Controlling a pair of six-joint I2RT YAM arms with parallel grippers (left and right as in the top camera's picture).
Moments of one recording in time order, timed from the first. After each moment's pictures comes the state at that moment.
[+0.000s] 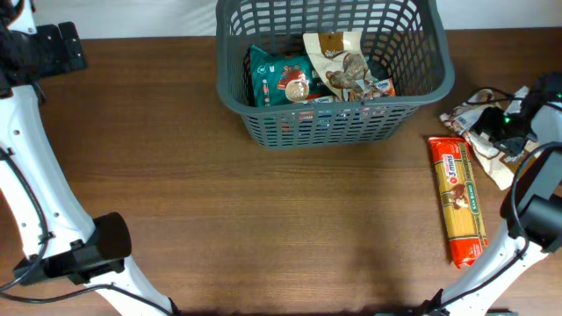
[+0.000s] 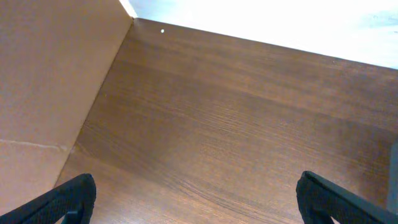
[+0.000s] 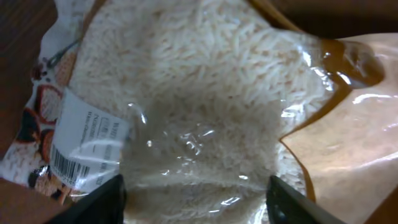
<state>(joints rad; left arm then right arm) 0.29 1.99 2.67 -1.50 -0.15 0.05 -0.54 2.24 1.70 -0.79 -0.20 0.08</state>
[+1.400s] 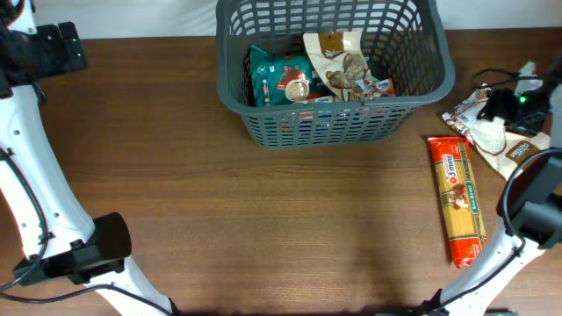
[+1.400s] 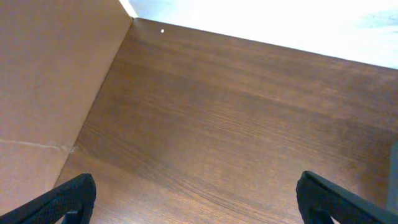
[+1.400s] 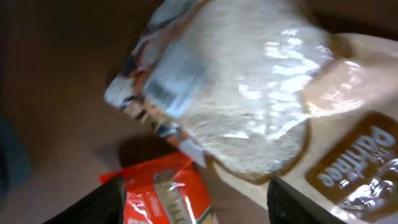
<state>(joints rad) 0.29 1.99 2.67 -1.50 -0.15 0.05 -0.48 2.25 2.03 -1.19 -0.20 -0.16</state>
